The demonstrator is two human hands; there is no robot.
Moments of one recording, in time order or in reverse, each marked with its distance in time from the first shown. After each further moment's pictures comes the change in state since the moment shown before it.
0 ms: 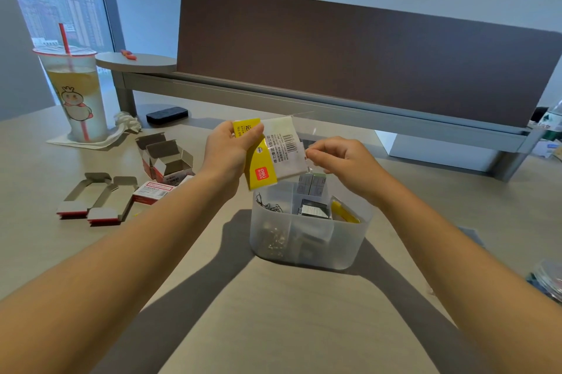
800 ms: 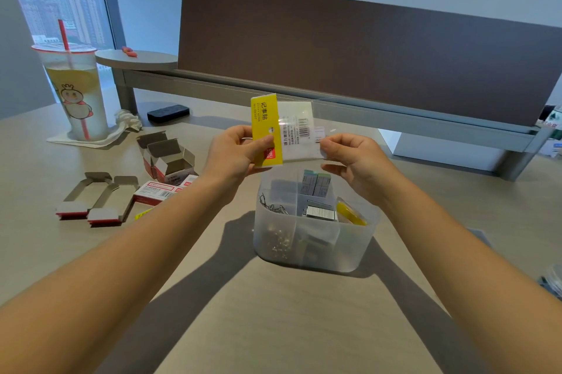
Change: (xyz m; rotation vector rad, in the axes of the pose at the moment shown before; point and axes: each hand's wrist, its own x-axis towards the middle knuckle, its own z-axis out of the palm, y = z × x) left_hand 0.006 -0.009 -0.006 -0.006 -0.132 0.021; right_hand 0.007 0.003 0.000 0.502 0.100 0.247
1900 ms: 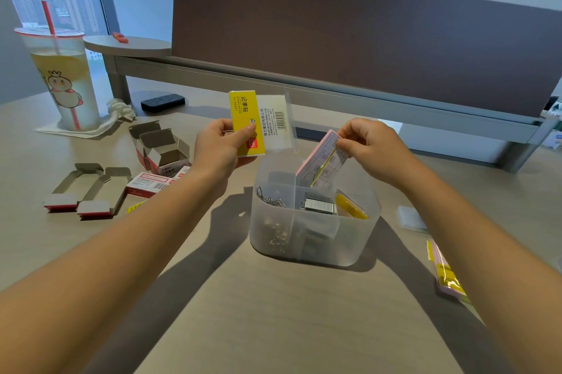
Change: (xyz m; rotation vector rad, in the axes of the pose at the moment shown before) left_hand 0.008 -0.012 -0.005 -0.023 0.148 -0.050; right_hand 0.003 -0.001 -0.024 -0.832 0.043 -0.242
